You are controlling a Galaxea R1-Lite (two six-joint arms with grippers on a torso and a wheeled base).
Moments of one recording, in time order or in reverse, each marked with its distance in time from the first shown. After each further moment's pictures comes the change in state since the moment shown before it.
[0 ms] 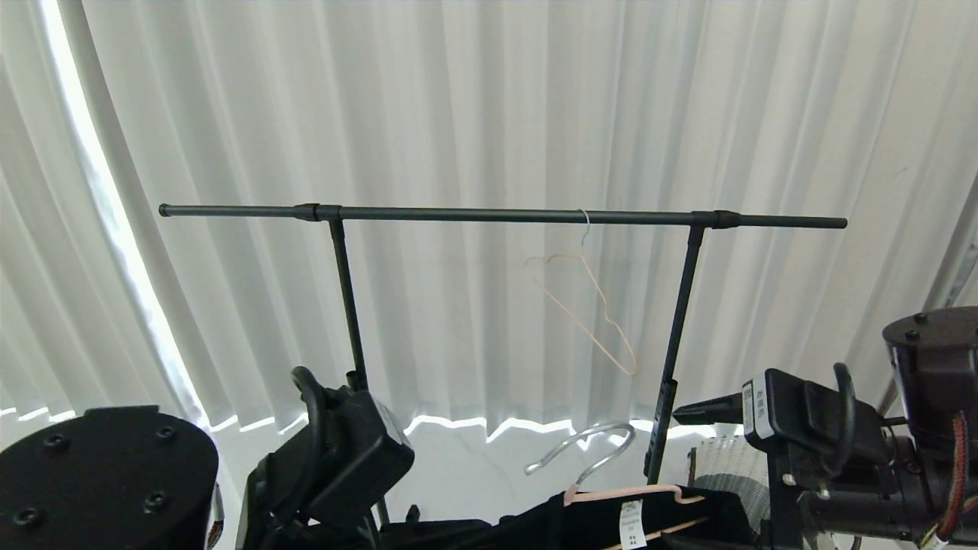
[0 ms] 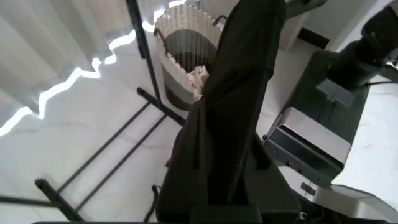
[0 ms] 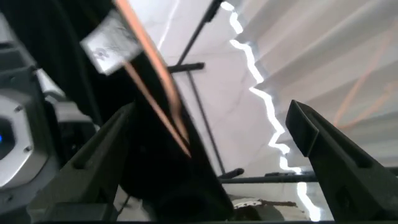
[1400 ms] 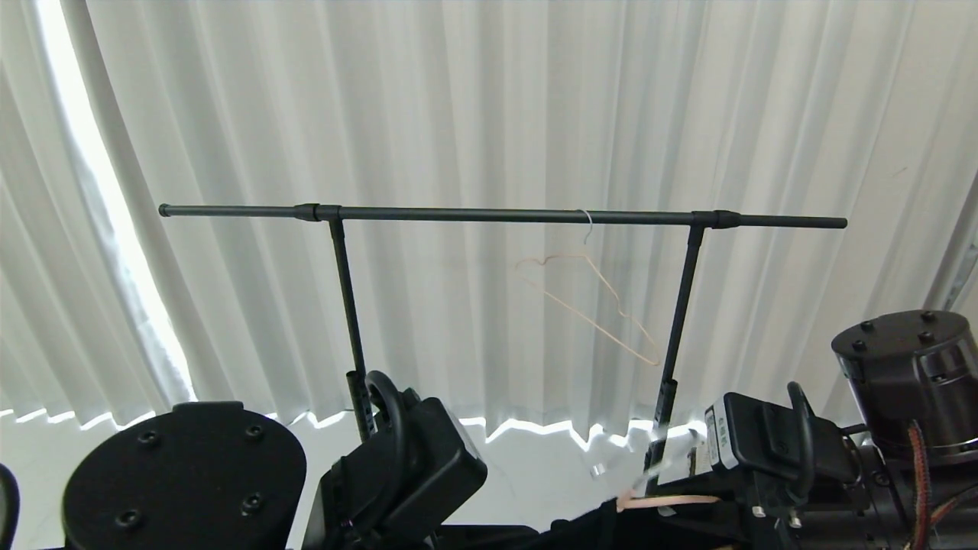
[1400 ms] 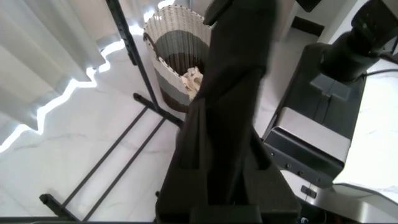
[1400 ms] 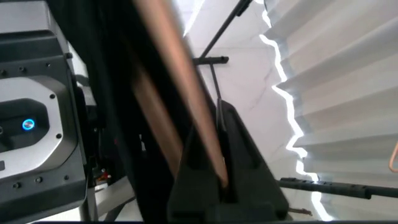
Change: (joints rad) left arm -0.059 0.087 -0.066 -0.013 0.004 0.038; right arm 0.064 0.051 -0.063 0.098 0.025 -0.003
